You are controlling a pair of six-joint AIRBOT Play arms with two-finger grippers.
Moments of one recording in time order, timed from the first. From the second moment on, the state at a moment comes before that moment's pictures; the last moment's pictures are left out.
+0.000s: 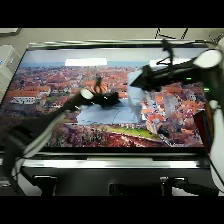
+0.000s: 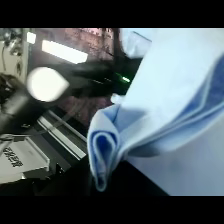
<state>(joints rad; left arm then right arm) -0.46 -1.88 1.55 0.69 -0.71 -1.58 0.10 -1.45 1.59 -0.64 1.39 1.53</state>
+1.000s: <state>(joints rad) 0.06 -1.10 1.55 1.36 -0.98 -1.62 0.44 -1.91 1.59 -0.20 0.88 1.37</state>
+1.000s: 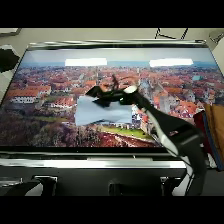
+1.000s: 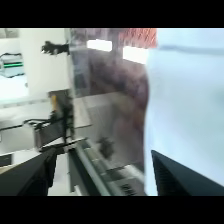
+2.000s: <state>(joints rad) 0.00 -1.09 1.55 1.33 -0.98 -1.61 0.06 -1.88 1.33 -0.55 1.16 1.42</state>
